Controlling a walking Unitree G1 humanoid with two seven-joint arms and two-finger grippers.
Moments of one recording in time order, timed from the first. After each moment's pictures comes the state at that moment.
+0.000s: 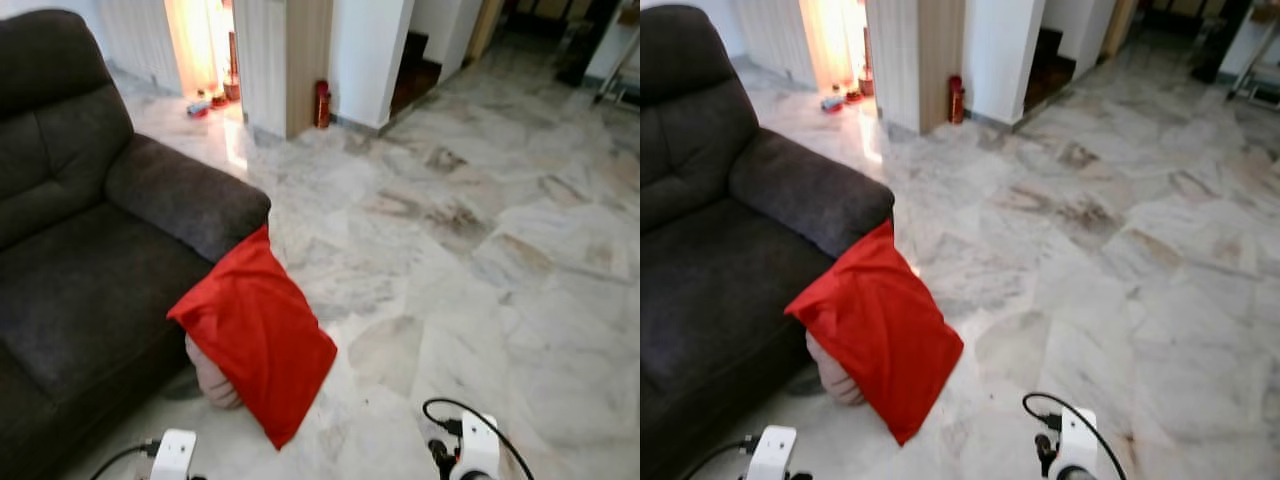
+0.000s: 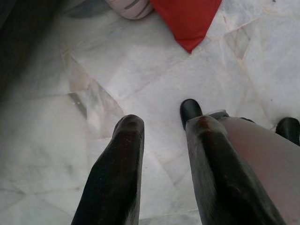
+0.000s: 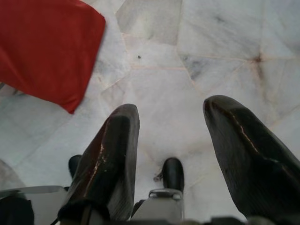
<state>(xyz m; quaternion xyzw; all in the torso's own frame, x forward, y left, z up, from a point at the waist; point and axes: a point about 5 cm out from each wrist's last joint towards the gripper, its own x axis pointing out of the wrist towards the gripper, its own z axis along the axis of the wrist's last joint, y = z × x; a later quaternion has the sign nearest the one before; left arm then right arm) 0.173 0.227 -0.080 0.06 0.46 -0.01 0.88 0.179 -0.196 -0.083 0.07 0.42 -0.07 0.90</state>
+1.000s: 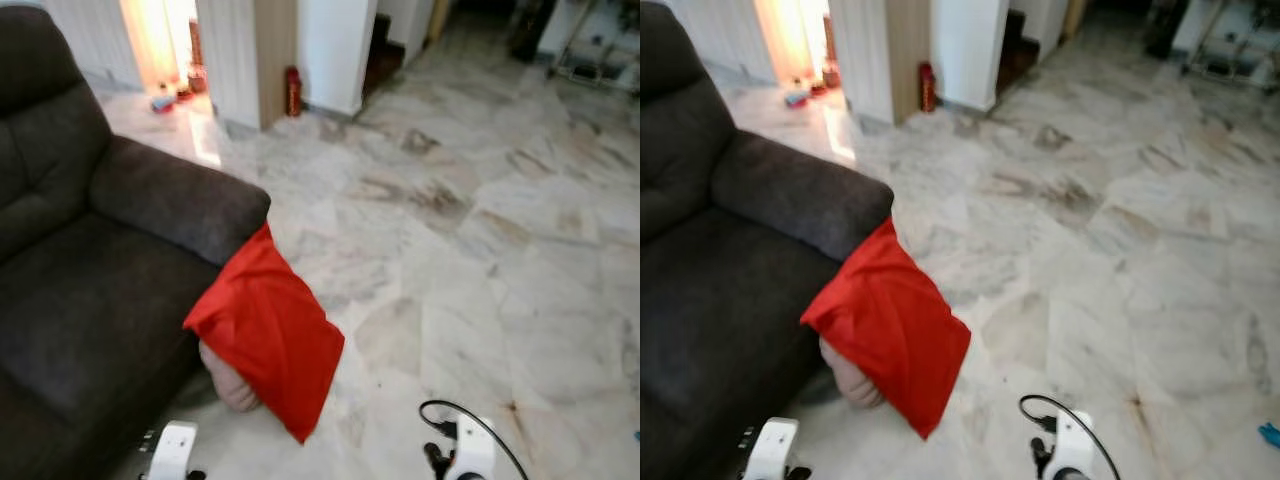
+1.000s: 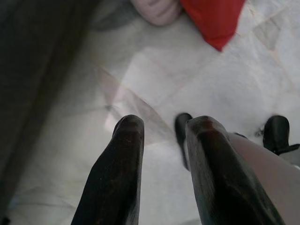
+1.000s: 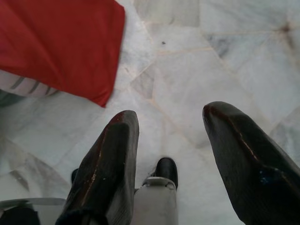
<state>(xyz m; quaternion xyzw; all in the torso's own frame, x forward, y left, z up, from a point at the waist) 0.180 0.225 -0.078 0.06 0.46 0.00 0.89 0.180 -0.188 -0.084 0.08 0.42 -0.06 0.90</state>
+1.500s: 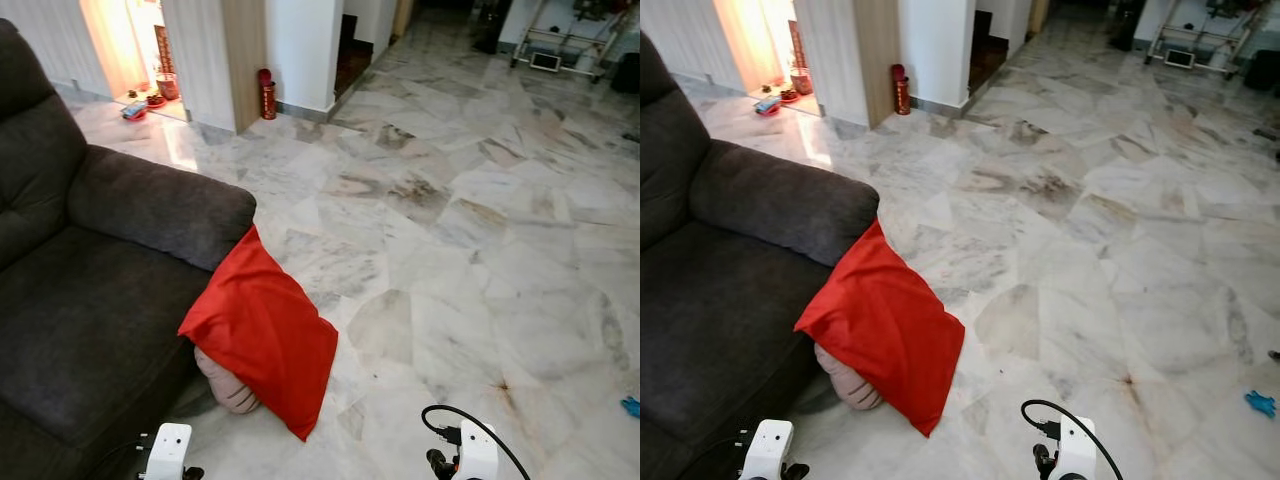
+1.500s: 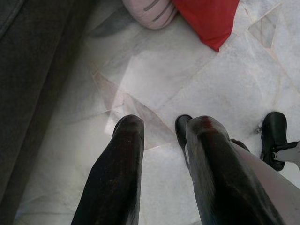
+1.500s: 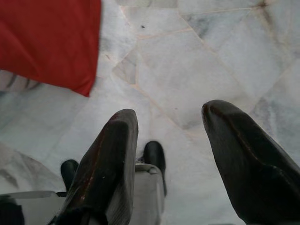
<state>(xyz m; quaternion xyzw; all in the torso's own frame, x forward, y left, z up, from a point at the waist) 0.185 0.226 -0.075 0.05 0.45 0.00 0.89 0.169 -0.203 -0.087 0.06 0.44 -0.06 0.89</state>
